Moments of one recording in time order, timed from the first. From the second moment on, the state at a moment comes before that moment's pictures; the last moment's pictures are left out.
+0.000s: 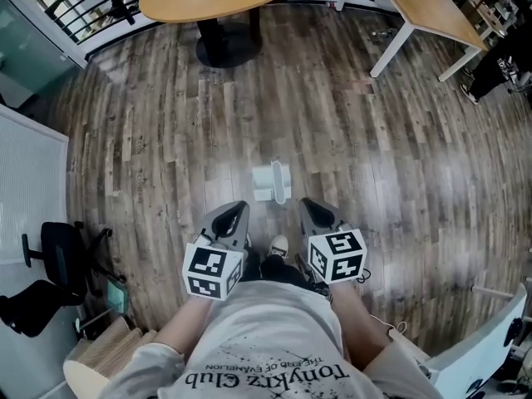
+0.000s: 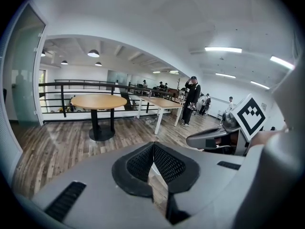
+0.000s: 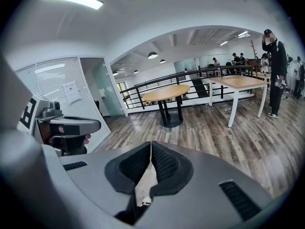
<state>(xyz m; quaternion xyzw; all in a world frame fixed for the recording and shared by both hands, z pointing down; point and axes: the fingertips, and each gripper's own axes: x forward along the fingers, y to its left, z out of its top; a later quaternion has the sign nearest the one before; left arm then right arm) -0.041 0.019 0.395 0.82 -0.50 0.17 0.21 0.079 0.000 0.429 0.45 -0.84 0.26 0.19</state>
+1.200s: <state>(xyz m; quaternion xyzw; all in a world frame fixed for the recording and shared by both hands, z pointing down) -0.067 -0.053 0.462 0.83 -0.44 0.20 0.27 0.035 -0.072 0.547 0.48 -0.78 0.26 0.30</state>
